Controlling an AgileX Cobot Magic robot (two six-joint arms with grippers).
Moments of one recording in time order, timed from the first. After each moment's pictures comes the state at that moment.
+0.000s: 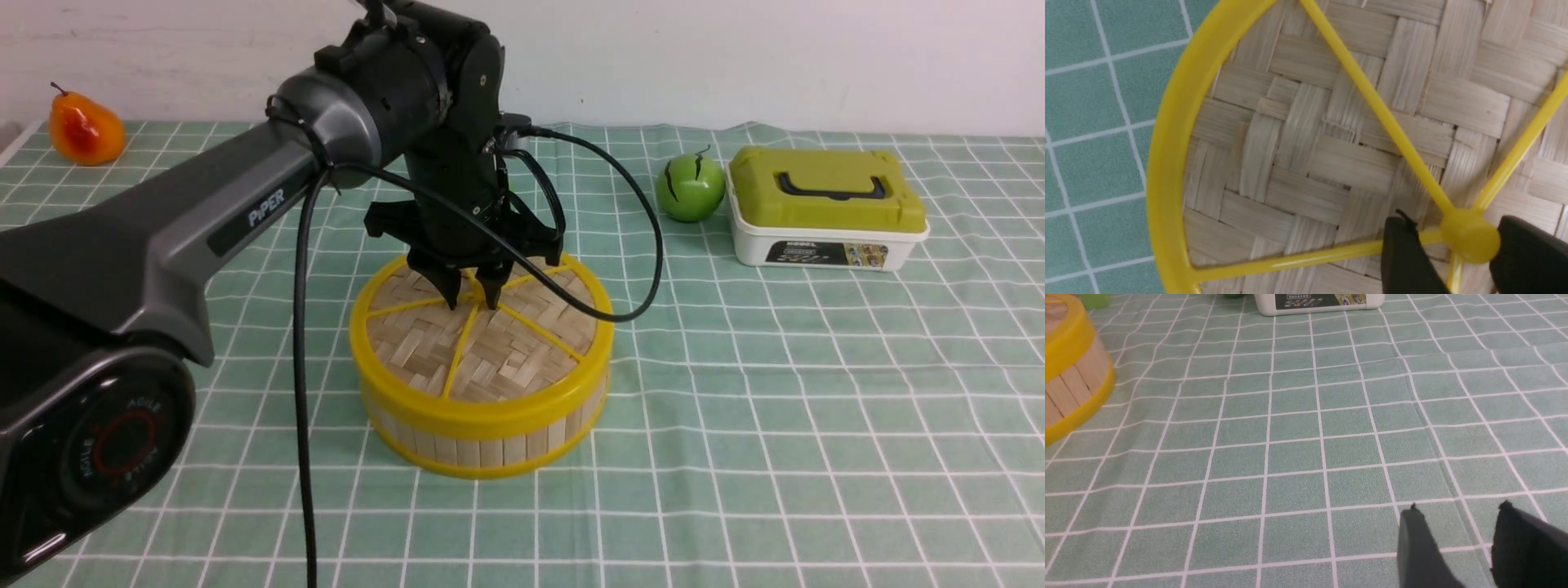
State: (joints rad) right arm -0.03 -0.01 0.02 0.02 0.39 0.13; left arm -0.49 2.22 -2.15 0.09 1.24 -0.31
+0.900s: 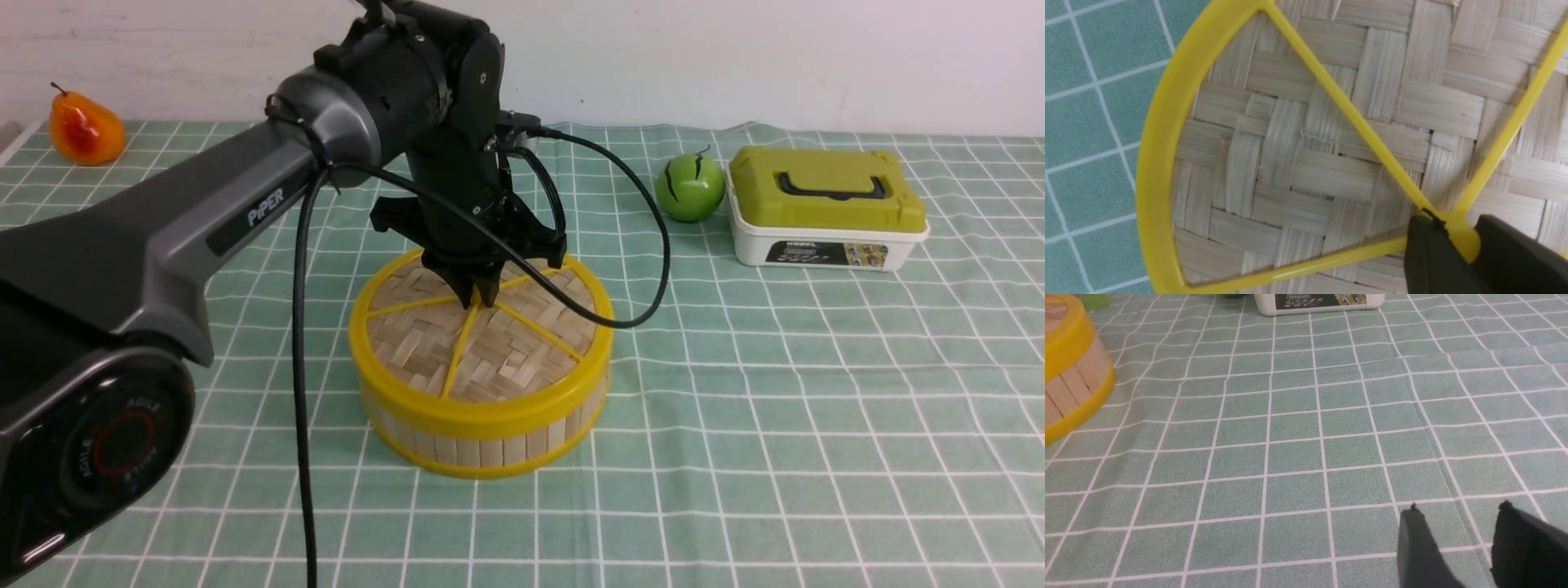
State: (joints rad) right arm -0.03 -0.01 0.02 0.02 0.39 0.13; left arm -0.49 2.22 -2.15 0.07 1.23 -0.24
